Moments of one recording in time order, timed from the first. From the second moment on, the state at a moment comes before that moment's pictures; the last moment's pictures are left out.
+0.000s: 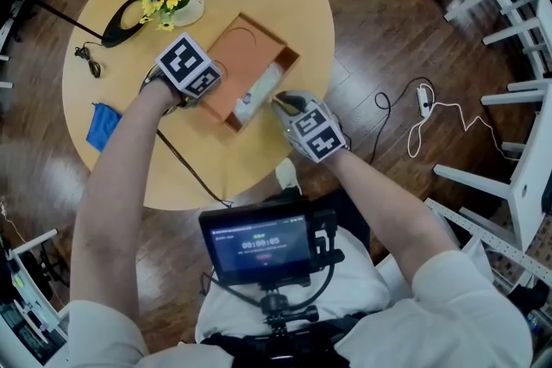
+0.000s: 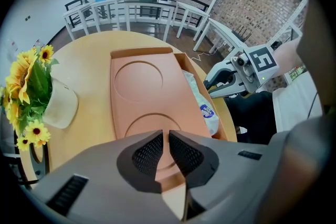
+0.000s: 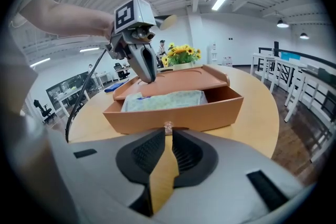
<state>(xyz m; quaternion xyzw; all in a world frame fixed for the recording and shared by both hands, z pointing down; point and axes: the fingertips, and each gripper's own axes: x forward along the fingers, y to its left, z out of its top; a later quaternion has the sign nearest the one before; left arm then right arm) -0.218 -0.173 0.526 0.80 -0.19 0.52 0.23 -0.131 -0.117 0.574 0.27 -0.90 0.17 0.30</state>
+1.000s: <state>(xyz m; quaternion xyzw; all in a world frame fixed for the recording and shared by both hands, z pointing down) -0.221 -0.171 0.522 0.81 -0.17 0.51 0.23 -0.162 -0.137 0.573 0.24 -0.90 0.16 0.33</state>
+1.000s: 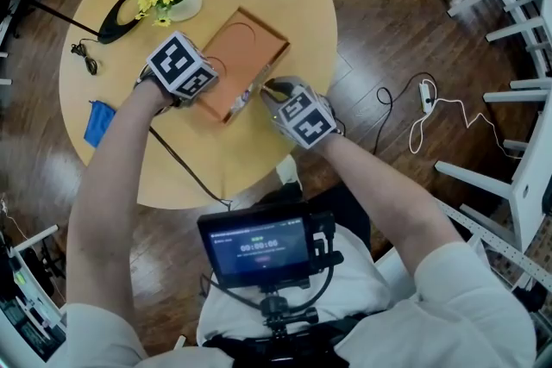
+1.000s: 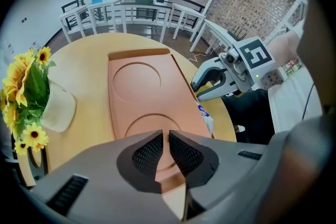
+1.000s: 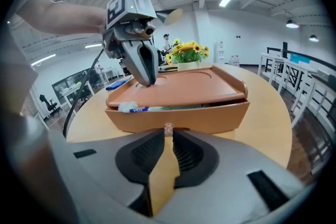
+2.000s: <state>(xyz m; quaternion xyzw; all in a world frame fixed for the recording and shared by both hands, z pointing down) -0.232 -0.172 0.526 0.81 -0.23 0.49 0.24 -0.156 -0.132 0.582 0.16 -0.90 0.13 0.38</state>
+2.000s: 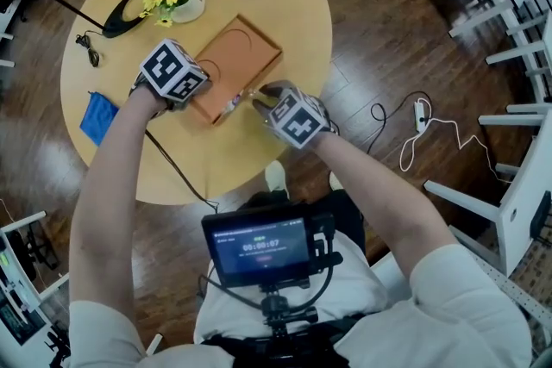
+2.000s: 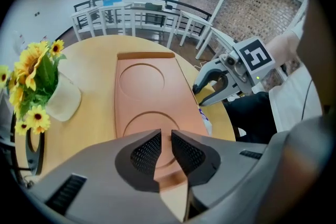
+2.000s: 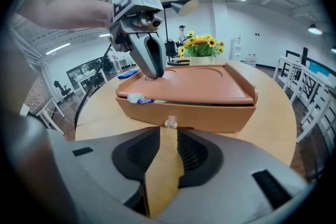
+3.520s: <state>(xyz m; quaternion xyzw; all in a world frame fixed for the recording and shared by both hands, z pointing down) -0.070 0.131 0.467 0.56 -0.76 0.09 0.32 0.131 -0.049 0.479 0.08 -0.91 0.11 0.39</state>
